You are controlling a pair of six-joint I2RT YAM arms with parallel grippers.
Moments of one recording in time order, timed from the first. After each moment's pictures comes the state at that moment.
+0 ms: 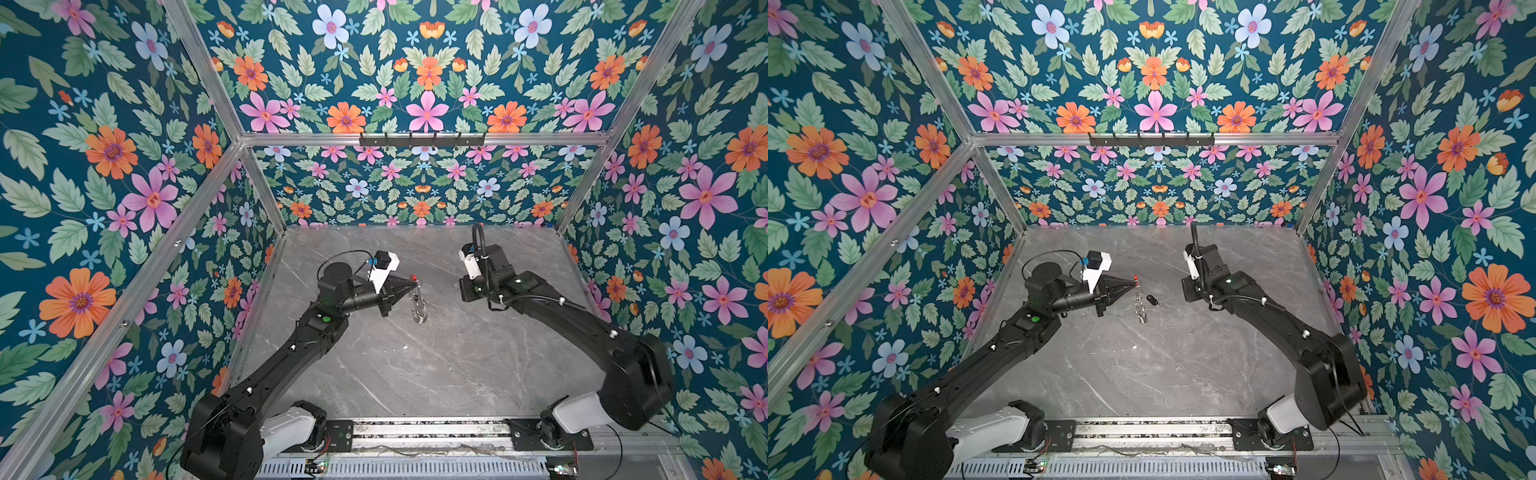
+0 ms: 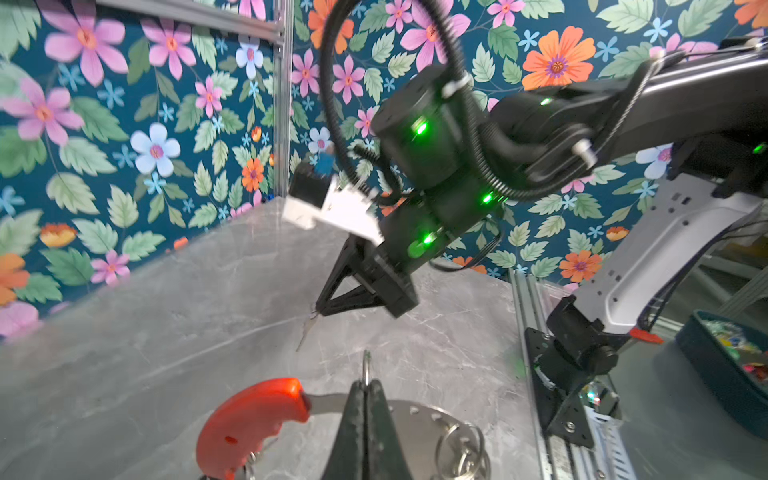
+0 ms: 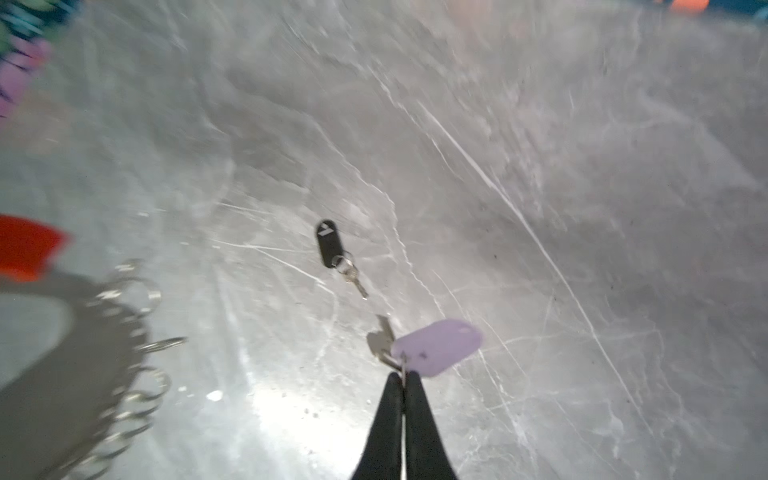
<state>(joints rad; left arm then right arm) -0.48 1.15 0.79 0.27 0.80 -0.05 0.51 1.42 1.18 -0.53 -0.07 0.16</state>
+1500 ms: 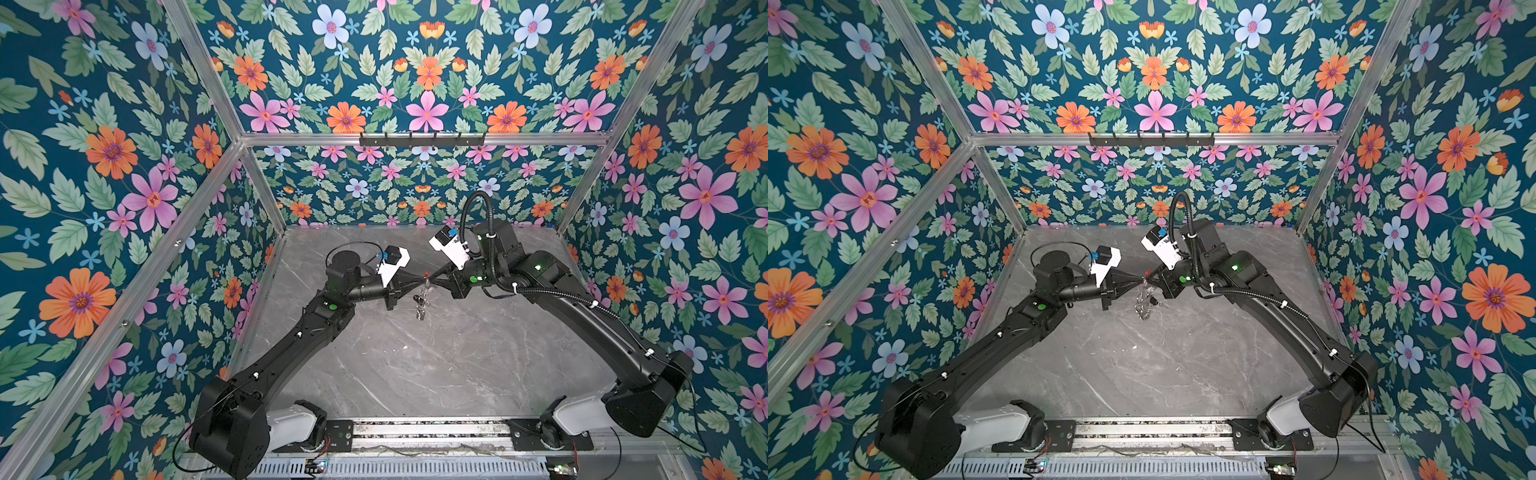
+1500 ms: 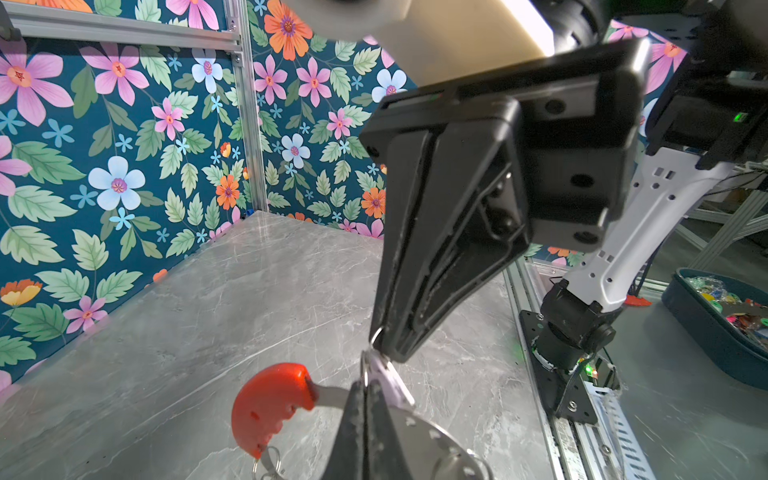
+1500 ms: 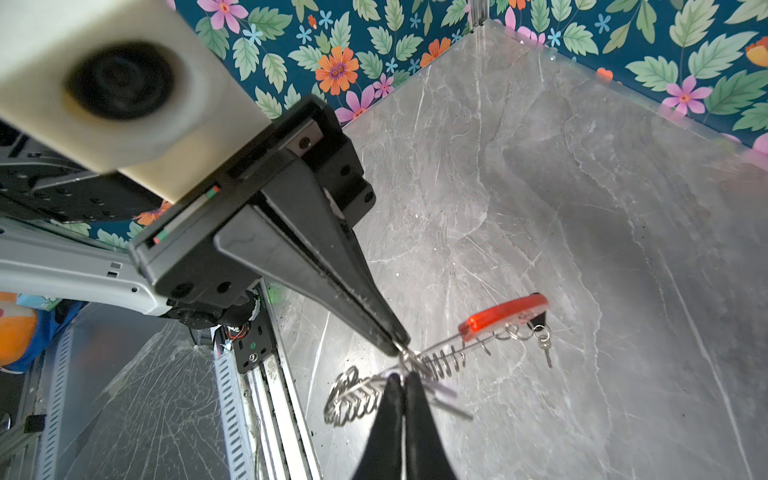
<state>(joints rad) -0.51 1.24 0.90 0.23 0.87 0.02 0.64 1.45 1.58 -0.78 -0.47 0.00</state>
